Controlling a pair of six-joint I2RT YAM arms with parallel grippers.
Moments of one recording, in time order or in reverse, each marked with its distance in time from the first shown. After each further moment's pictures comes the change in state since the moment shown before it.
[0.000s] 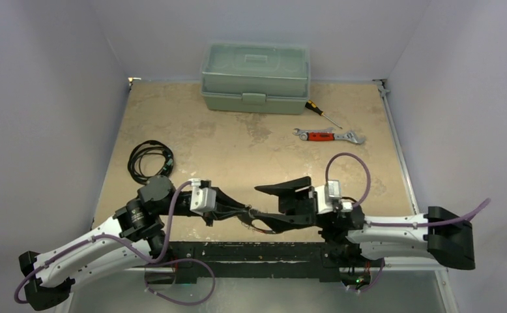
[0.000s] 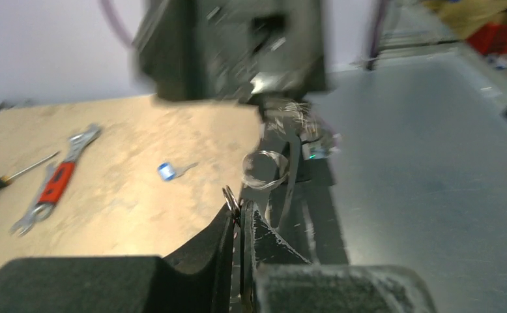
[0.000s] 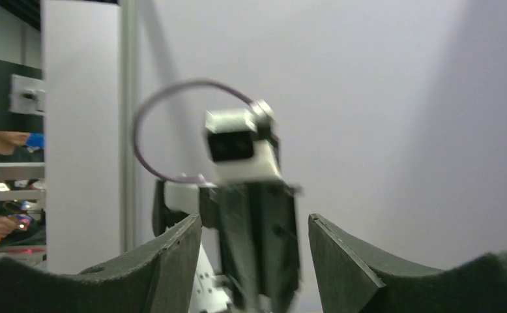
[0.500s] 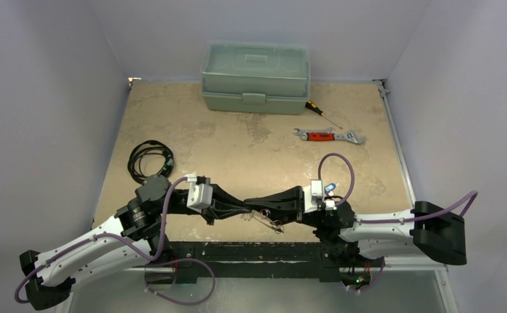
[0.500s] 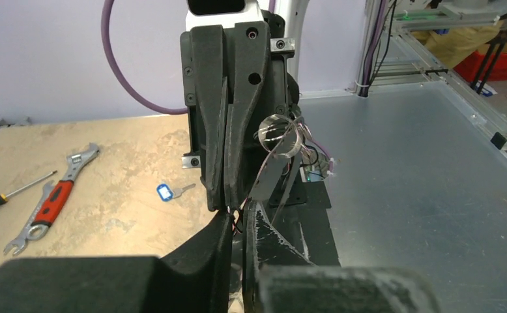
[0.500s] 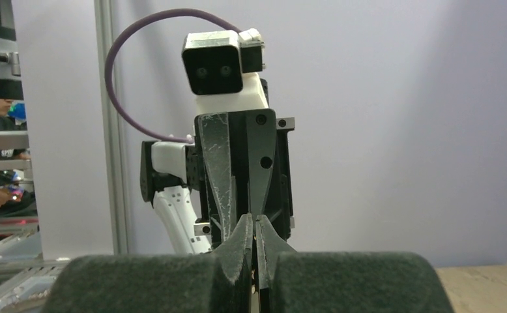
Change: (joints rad) left arm 0.011 0.019 -0.002 0.082 -0.029 -0.044; right arm 0.005 0.071 -0.003 0.001 -0.021 -0.015
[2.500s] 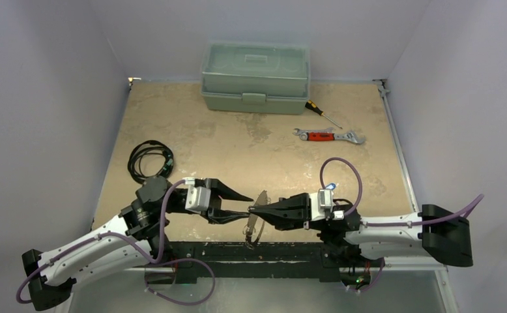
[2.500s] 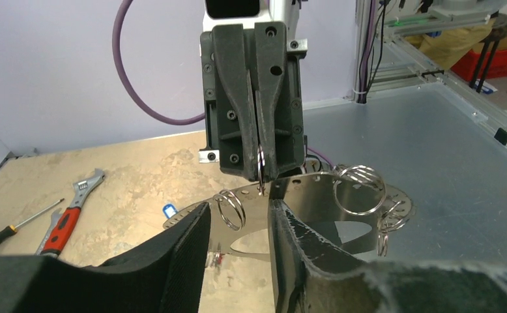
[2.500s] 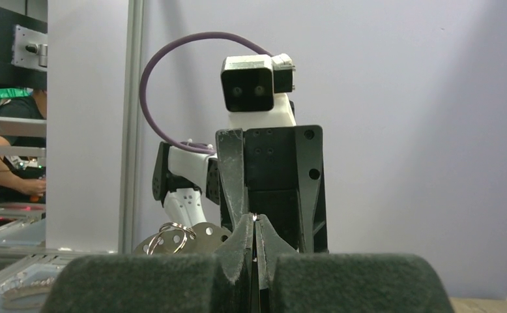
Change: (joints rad) left arm 0.004 0.005 -0.034 0.114 0.080 0.015; right arm 0.019 -0.076 -0.026 -0.005 -0.029 -0.071
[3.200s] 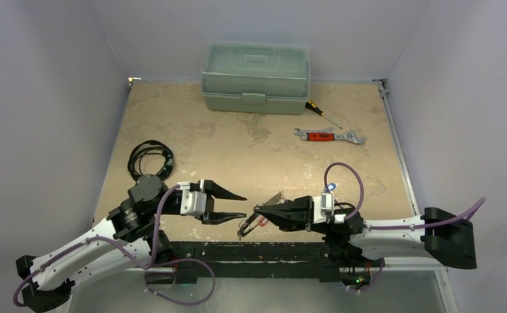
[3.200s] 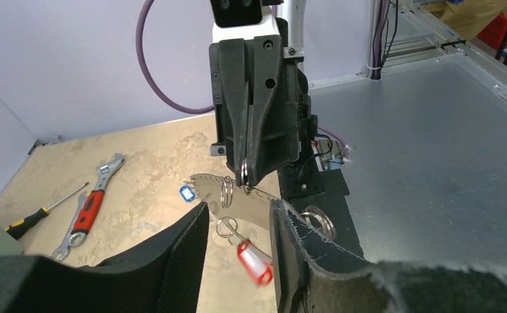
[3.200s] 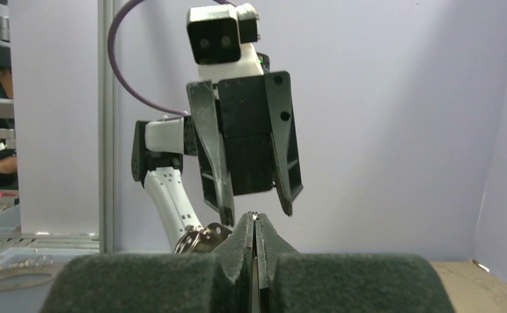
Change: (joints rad) left arm 0.000 -0.061 0.082 -0.234 -0.032 0.115; right arm 0.000 -0.050 -0.101 -0.015 0.059 -0.044
